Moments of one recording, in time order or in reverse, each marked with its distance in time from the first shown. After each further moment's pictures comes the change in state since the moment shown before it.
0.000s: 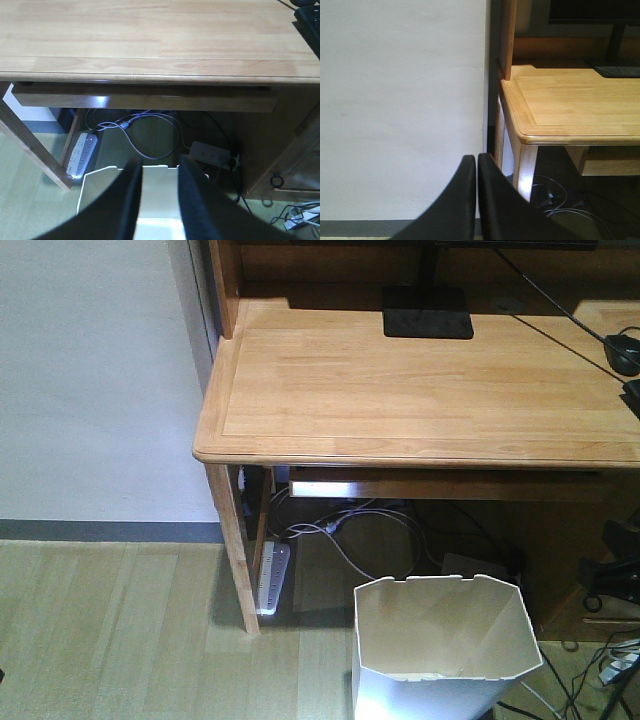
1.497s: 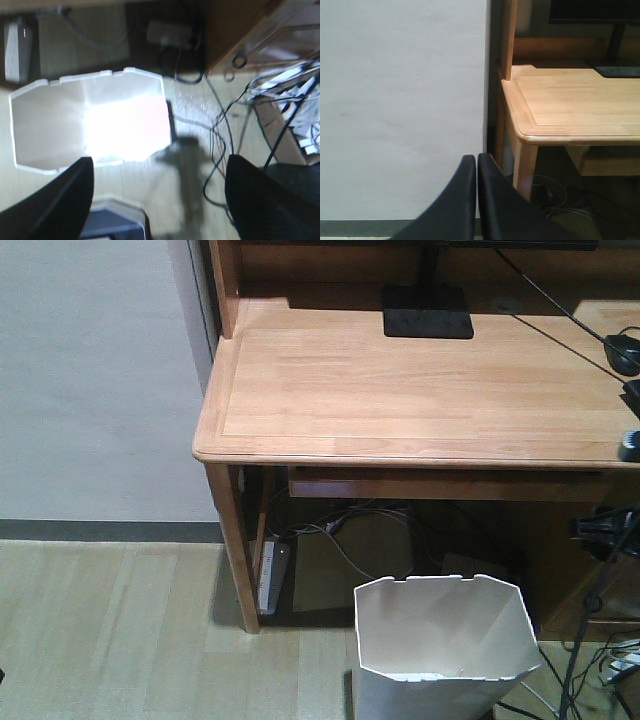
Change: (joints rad) left arm 0.000 0.000 0.000 0.000 0.000 0.000; right arm -0.220 0.725 -0.286 -0.031 0.100 -0.075
